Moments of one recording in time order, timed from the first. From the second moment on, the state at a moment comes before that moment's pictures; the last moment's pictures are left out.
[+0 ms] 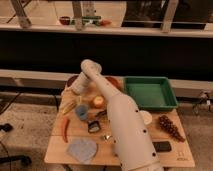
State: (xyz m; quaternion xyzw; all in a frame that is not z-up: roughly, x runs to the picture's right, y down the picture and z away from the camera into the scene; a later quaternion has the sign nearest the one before) arm -0.211 0.068 0.914 -0.25 -0.51 -0.35 0.74
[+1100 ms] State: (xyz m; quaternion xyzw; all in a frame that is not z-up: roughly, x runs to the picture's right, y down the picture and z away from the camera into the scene) arm -0.210 0.074 0.927 -0.26 -0.54 -0.31 0.74
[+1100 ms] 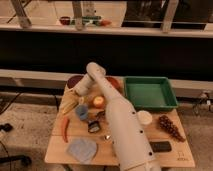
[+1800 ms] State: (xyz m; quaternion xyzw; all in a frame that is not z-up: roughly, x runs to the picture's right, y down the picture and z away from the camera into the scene) arm -0.210 0.076 0.932 -0.27 -0.55 -0.30 0.73
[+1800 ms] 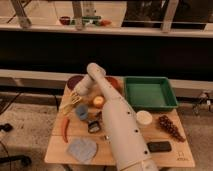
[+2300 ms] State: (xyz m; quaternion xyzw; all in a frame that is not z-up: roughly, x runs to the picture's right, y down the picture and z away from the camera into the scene) arm -0.206 0.064 0.922 -0.24 -0.55 -0.29 0.75
